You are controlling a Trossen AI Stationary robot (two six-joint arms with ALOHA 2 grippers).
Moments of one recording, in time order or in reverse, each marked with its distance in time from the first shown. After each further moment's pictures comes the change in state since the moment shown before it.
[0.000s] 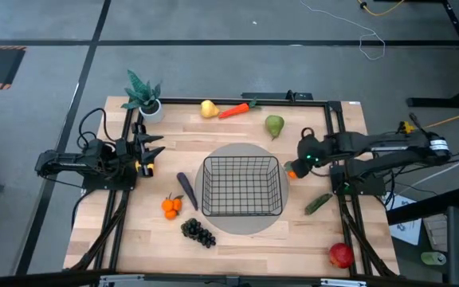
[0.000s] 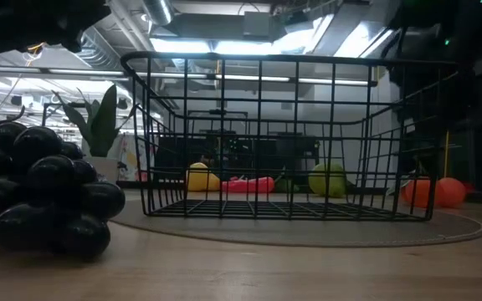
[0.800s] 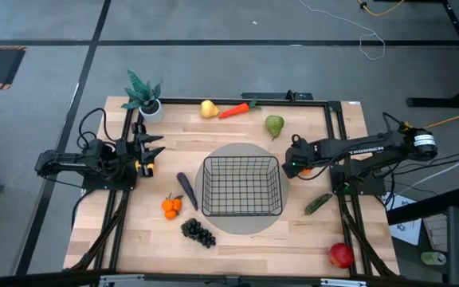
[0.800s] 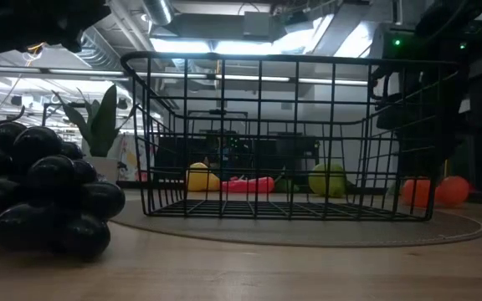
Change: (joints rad) left arm 0.000 0.000 0.000 0.000 0.000 0.000; right arm 0.000 0.211 -0.110 0.196 0.124 0.073
